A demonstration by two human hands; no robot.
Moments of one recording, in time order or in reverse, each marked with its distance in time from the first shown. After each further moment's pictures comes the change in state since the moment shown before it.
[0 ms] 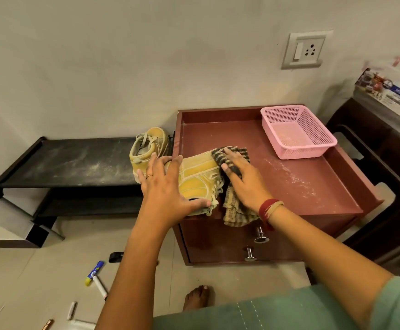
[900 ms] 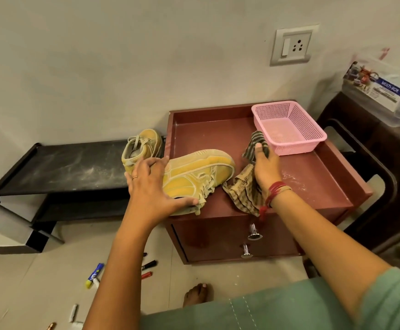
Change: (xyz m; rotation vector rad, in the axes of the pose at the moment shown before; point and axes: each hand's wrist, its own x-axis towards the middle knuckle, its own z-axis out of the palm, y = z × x) left_hand 0.003 -0.003 -0.005 -0.095 0.014 -0.020; right_hand 0.019 0.020 -0.038 0.400 0.440 0.482
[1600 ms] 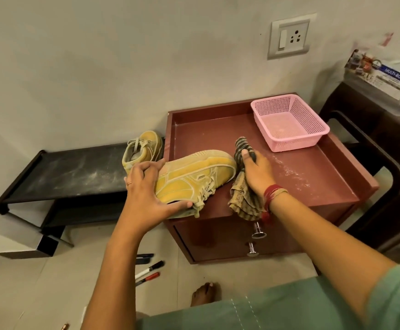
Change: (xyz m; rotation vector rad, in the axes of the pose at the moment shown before) left_hand -0.001 -0.012 -0.003 -0.102 -0.022 0.049; right_hand -0.006 0.011 0.007 -0.156 -0.177 -0.085
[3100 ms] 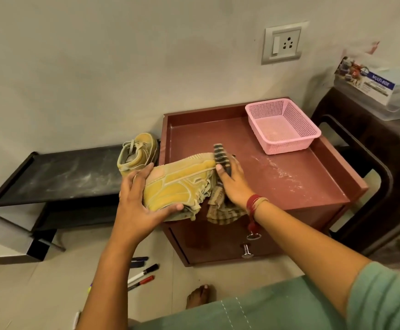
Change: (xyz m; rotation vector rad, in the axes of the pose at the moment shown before) left_hand -0.015 -0.016 0.010 -0.153 0.074 -0.036; right_hand -0.019 0.009 0.026 -0.110 -0.248 -0.045
